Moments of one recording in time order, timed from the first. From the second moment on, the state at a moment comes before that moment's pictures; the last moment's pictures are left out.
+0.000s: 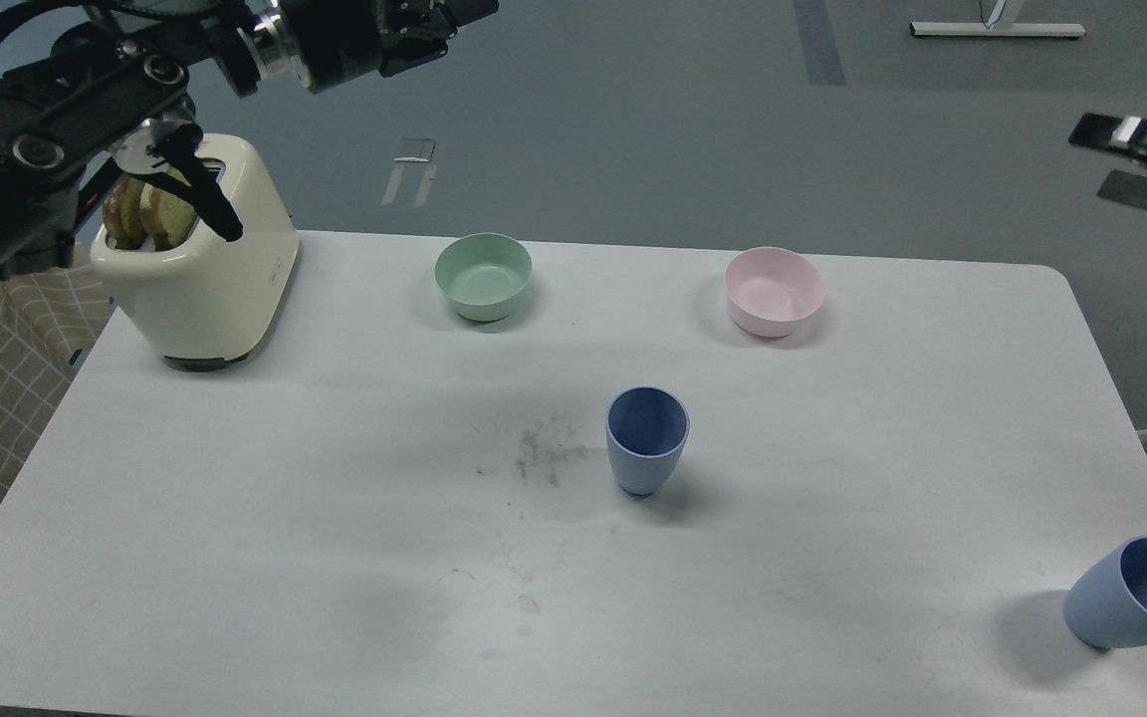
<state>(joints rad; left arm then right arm) -1.28 0.49 -0.29 -0.77 0.60 -0.49 -0.48 1.07 -1.22 0.22 1.24 -1.06 0.49 0.49</state>
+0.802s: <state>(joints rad) -1.21 0.41 -0.29 -0.77 0.60 -0.49 -0.48 0.96 -1.50 -0.05 1.44 -1.67 0.49 0.49</state>
